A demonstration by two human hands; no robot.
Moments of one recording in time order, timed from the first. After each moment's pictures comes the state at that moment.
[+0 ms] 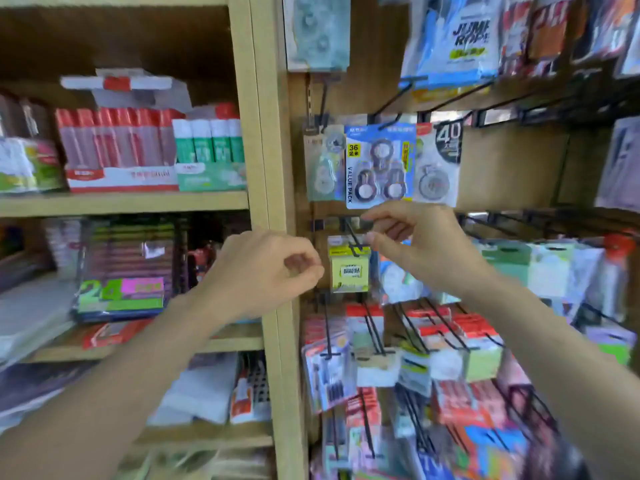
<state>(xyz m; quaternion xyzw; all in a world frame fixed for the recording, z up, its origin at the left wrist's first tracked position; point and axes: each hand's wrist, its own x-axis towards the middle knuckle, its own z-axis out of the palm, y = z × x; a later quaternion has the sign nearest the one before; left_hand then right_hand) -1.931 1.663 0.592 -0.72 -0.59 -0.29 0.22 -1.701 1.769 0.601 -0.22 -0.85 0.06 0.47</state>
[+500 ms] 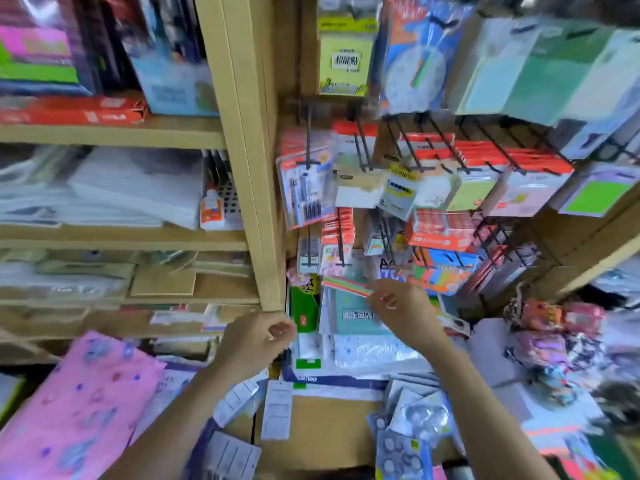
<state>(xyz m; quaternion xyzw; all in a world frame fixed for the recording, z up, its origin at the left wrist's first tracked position) -1.889 1.588 0.214 -0.60 -0.72 -0.26 -0.24 -1.633 1.728 0.245 -0.47 -0.80 0.29 0.22</state>
